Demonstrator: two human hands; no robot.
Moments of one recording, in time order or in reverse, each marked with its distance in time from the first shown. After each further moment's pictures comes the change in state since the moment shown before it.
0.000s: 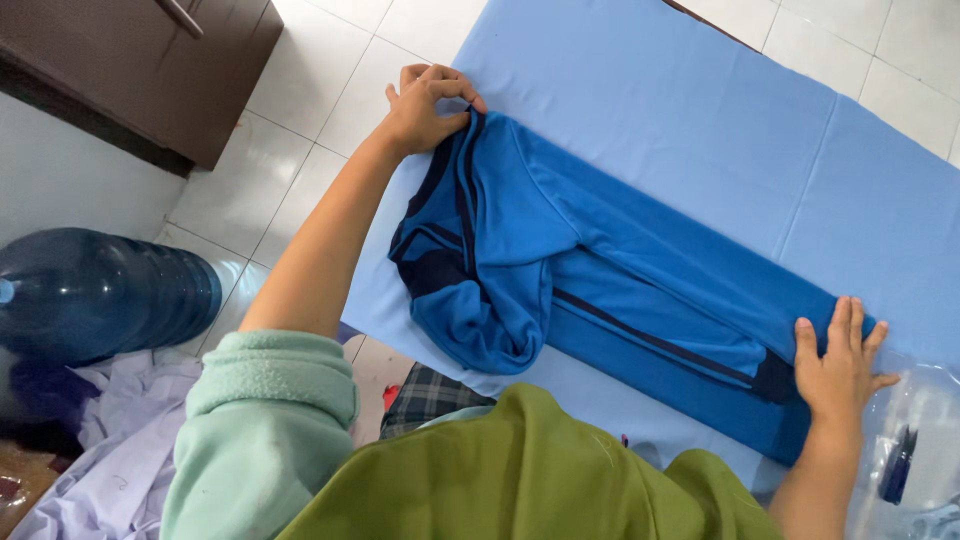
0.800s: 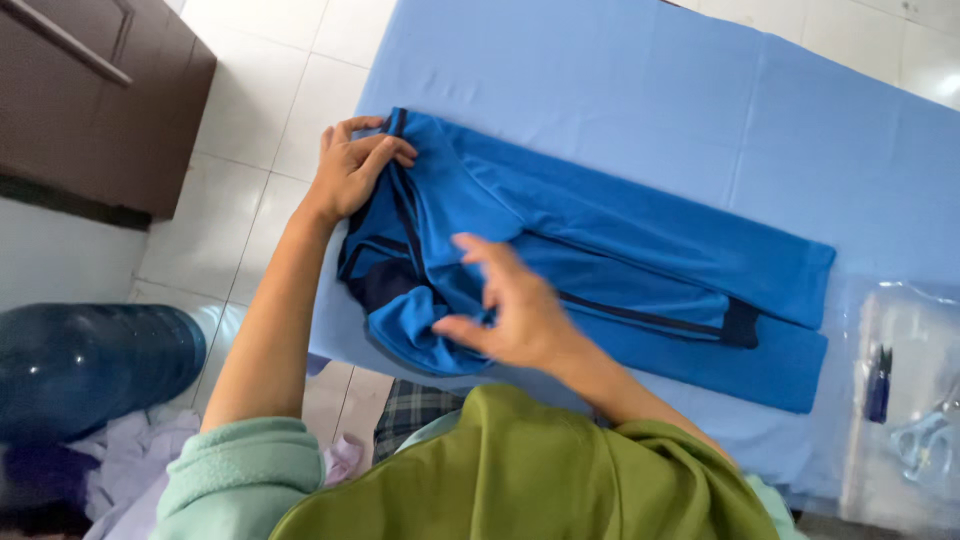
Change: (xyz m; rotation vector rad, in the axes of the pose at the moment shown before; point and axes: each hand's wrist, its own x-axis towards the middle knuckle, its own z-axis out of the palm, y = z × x) left_hand -0.038 -0.011 0.022 0.010 -0.037 0.109; right_hand -0.123 -0.267 0.001 0.916 -0.102 -0.898
